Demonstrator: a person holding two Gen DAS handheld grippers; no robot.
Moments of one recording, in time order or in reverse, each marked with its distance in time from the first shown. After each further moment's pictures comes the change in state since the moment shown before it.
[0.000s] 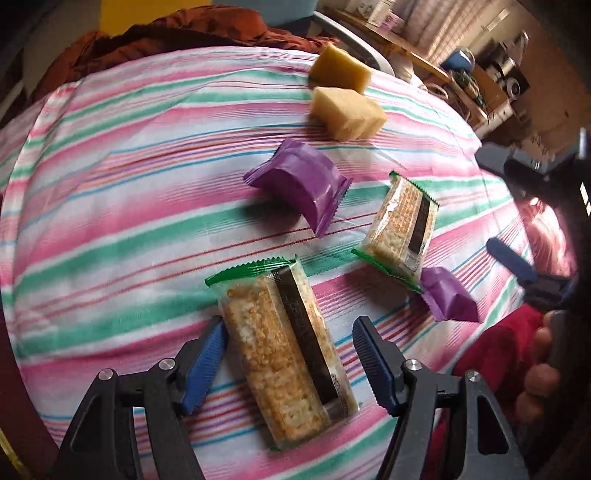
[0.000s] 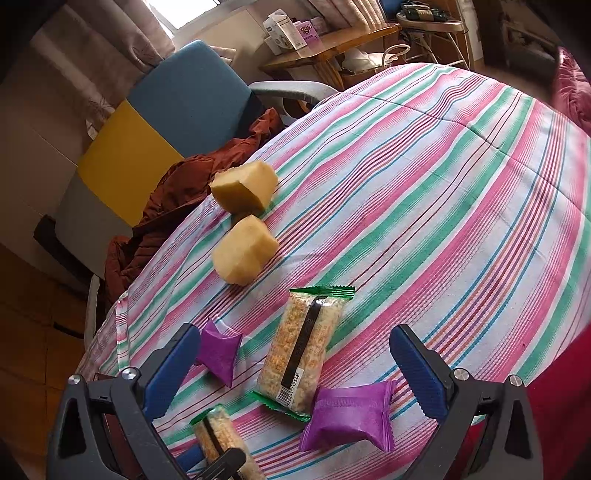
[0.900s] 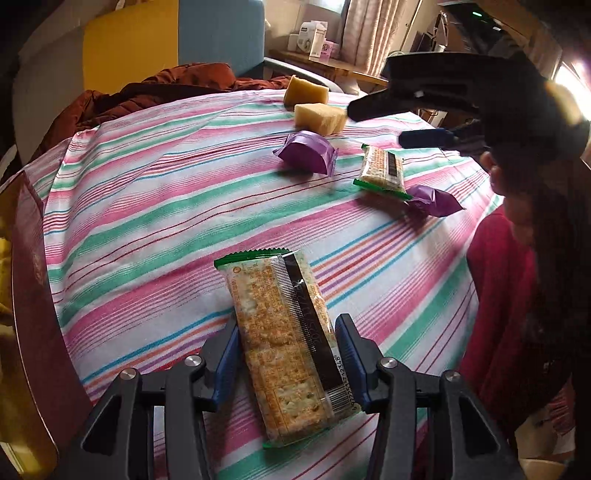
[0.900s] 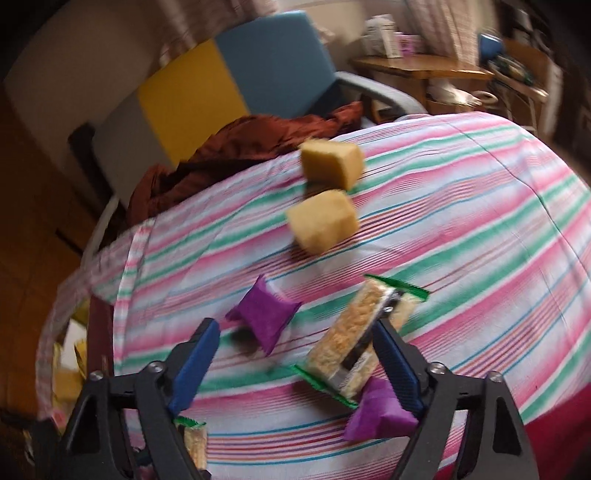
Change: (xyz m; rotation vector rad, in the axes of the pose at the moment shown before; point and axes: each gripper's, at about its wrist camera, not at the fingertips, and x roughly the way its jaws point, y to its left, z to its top) left arm -0.037 0.046 -0.090 0.228 -0.223 -0.032; right arm 0.016 0.078 -0.041 -0.433 0.073 0.017
